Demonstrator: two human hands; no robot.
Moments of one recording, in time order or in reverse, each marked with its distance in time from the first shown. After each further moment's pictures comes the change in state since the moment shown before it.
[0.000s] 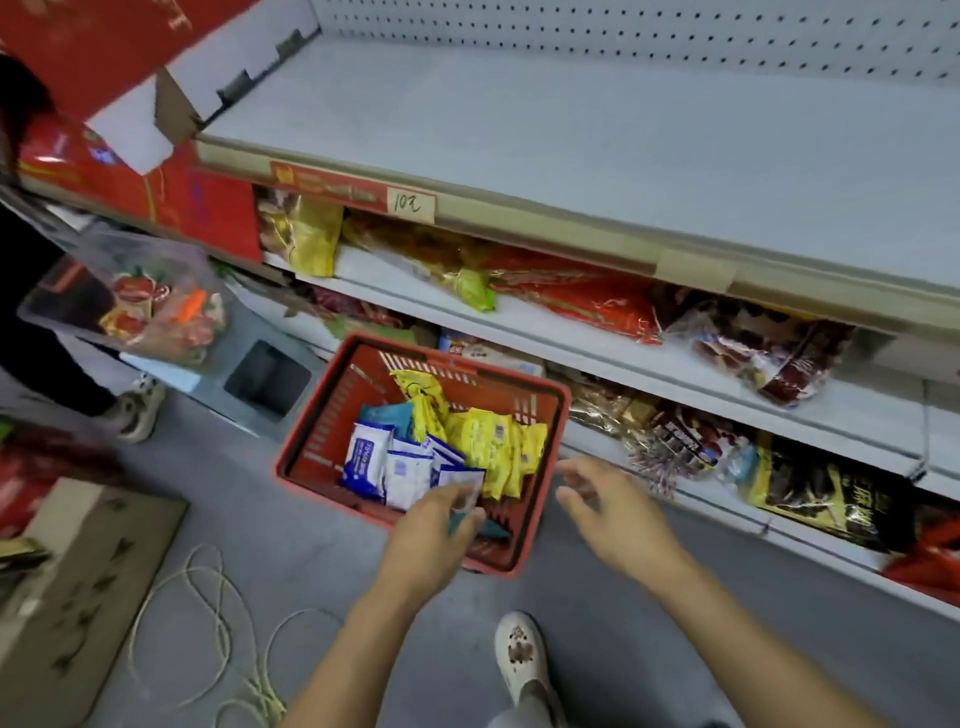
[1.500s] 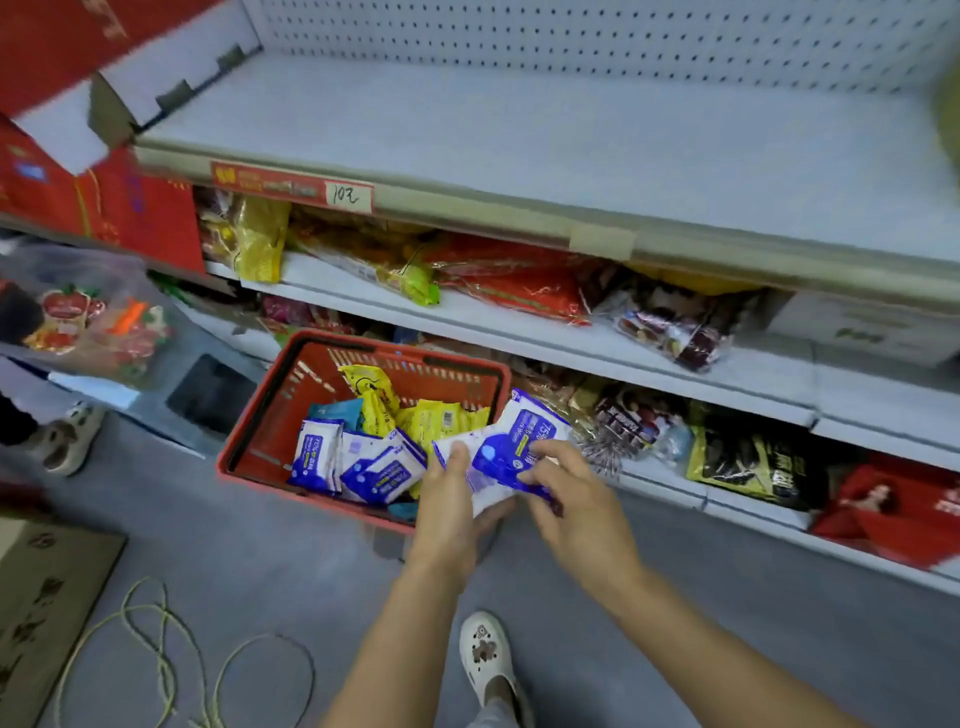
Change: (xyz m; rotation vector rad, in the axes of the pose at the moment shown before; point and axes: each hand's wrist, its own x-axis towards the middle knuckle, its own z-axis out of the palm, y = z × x) left_hand -0.044 0.096 0.049 -1.242 0.058 -0.298; right_hand -0.074 0.025 0.015 0.021 0.394 -0.313
